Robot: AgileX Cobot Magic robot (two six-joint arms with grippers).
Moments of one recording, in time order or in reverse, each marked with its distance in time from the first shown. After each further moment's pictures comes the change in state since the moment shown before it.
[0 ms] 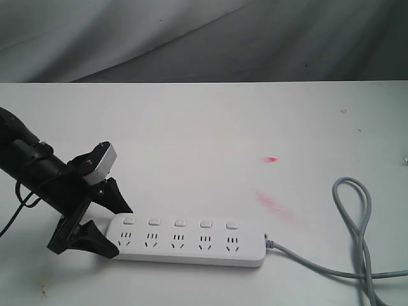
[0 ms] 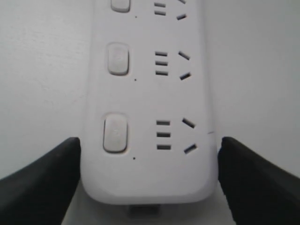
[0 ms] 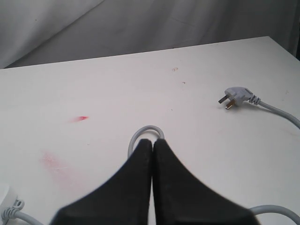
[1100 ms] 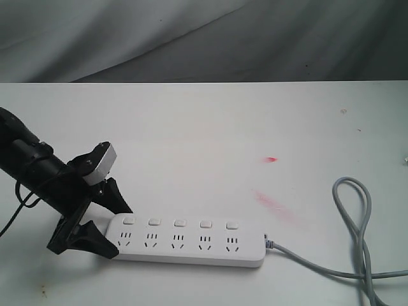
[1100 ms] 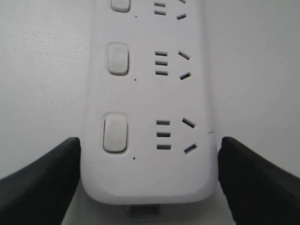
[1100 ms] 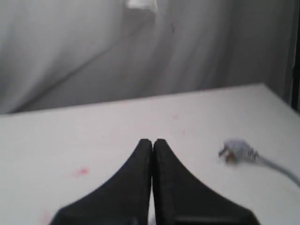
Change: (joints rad) left arm 0.000 0.000 0.000 0.003 0.000 0.000; right arm 0.000 0.000 0.000 -0.004 -0.216 0.000
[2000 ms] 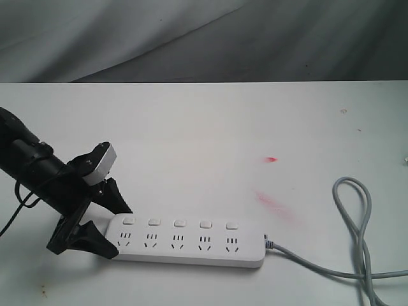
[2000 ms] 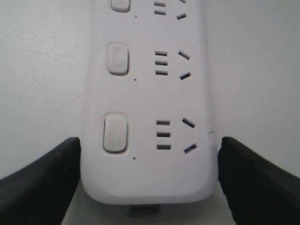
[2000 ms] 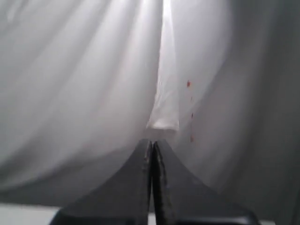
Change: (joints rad) left arm 0.000 0.000 0.000 0.004 0.000 0.000; right arm 0.000 0.810 -1.151 0.147 0.281 -0.228
